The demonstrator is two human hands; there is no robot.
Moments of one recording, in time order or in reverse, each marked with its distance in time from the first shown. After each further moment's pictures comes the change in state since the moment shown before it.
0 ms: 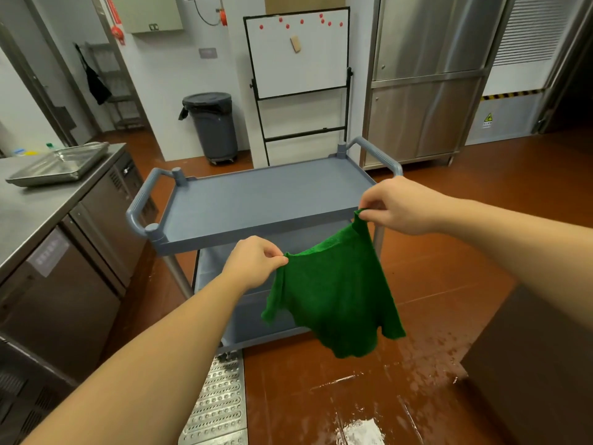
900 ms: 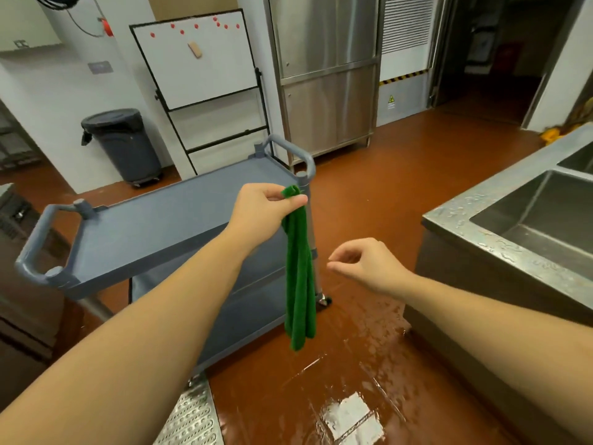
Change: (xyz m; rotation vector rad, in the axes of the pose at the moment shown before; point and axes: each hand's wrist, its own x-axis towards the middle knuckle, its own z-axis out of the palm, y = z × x) left_hand -0.017 0.181 0.044 -0.551 -0.040 0.330; right_hand -0.145 0.053 0.096 0.545 0.273 0.463
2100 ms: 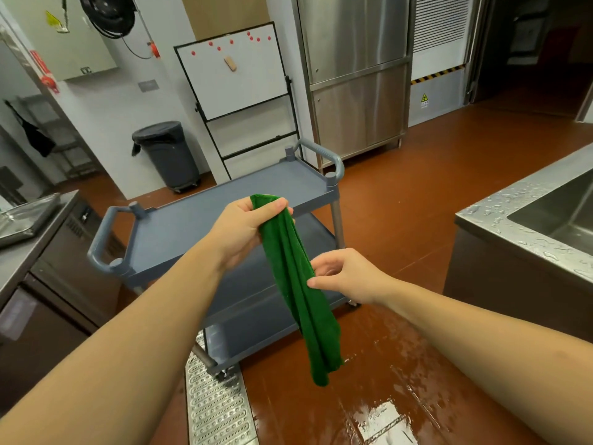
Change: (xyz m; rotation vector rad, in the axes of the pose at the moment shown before) left_hand -0.055 0.000 -0.064 -0.459 -0.105 -0.195; right_hand -0.016 -0.051 0.051 0.342 -0.246 -0.098
